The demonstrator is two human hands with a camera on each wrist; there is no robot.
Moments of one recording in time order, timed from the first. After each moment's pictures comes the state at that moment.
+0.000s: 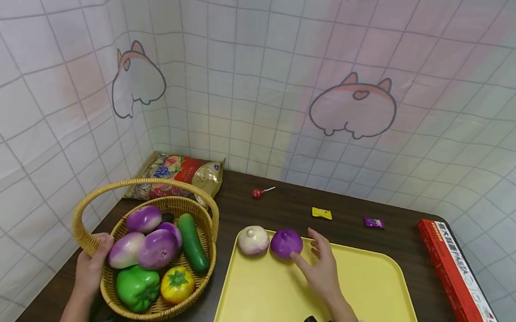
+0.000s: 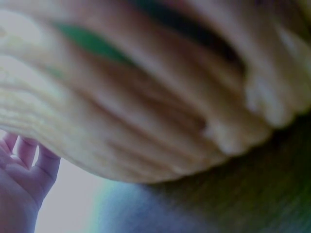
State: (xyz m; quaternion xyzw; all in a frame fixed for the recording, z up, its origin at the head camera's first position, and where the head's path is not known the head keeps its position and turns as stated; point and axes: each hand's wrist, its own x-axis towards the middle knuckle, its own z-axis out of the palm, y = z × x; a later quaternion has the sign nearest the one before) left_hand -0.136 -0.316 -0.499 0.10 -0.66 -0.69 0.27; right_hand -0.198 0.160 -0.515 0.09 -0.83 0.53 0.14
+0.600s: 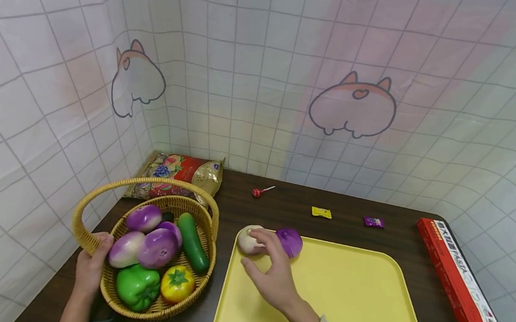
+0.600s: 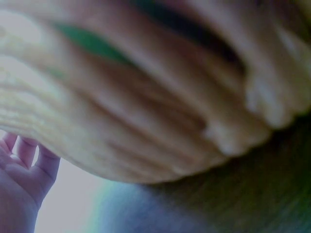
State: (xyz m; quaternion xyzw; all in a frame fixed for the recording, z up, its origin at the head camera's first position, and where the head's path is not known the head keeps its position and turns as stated) left_hand -0.137 -0.317 -0.503 0.10 -0.66 -0.69 0.27; right_hand -0.162 0.061 -0.466 0.30 -0.74 0.58 0.18
